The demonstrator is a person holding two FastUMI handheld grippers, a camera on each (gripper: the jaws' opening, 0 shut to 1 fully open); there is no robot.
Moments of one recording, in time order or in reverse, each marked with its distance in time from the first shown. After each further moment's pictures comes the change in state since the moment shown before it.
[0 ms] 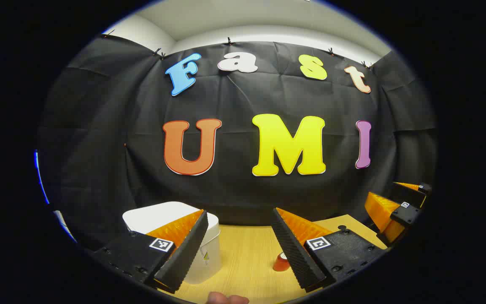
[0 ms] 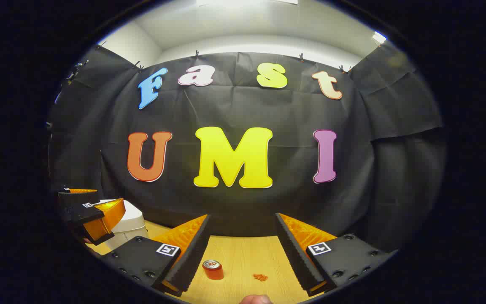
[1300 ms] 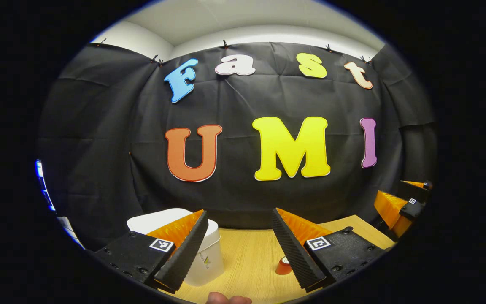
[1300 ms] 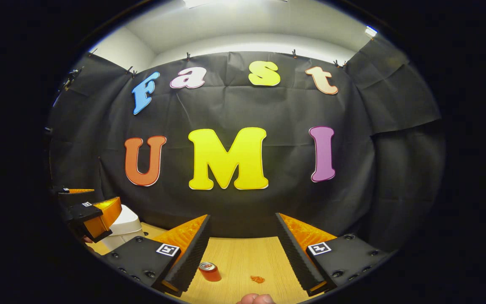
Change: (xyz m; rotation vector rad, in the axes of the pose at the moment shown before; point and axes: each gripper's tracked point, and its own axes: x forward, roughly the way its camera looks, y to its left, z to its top) left arm 0.009 -0.017 0.015 0.043 -0.021 0.060; right arm 0.013 -0.029 0.009 0.038 0.000 0.024
